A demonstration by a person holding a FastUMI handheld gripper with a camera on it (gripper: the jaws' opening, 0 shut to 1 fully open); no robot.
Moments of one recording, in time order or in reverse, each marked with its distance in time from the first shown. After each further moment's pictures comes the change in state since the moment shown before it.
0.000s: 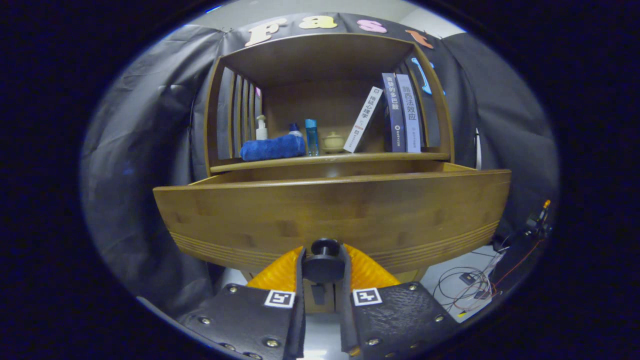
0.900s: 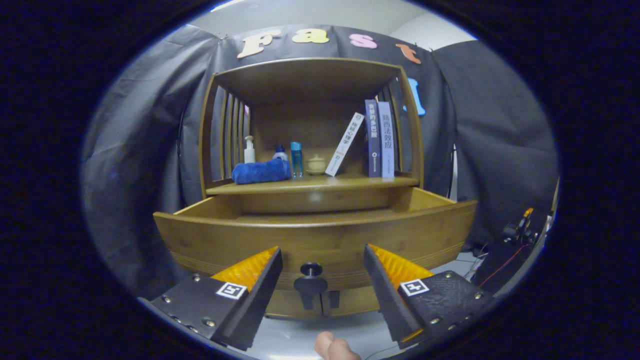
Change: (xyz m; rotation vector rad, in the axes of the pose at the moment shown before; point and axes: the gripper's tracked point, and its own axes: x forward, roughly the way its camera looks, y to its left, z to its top) arm -0.051 -0.003 0.059 -0.022 -0.107 -0.132
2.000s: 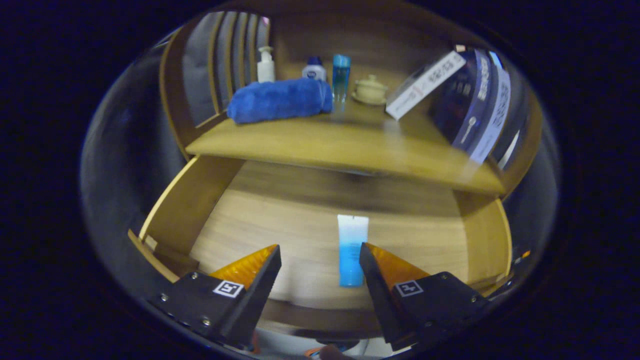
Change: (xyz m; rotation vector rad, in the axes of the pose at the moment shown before) arm 0.136 0.056 -0.033 -0.134 0.807 0.135
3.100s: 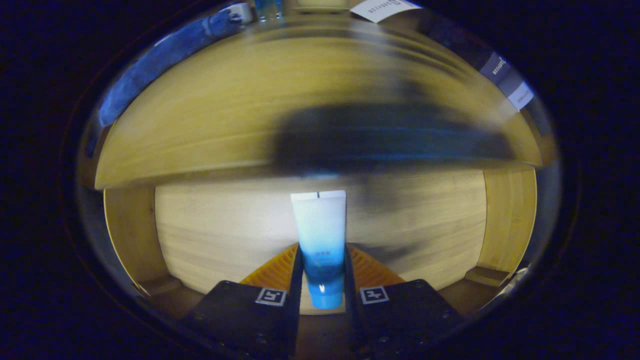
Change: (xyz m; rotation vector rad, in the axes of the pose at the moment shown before) arm 0.051 -0.033 -0.016 0.126 0.439 -0.047
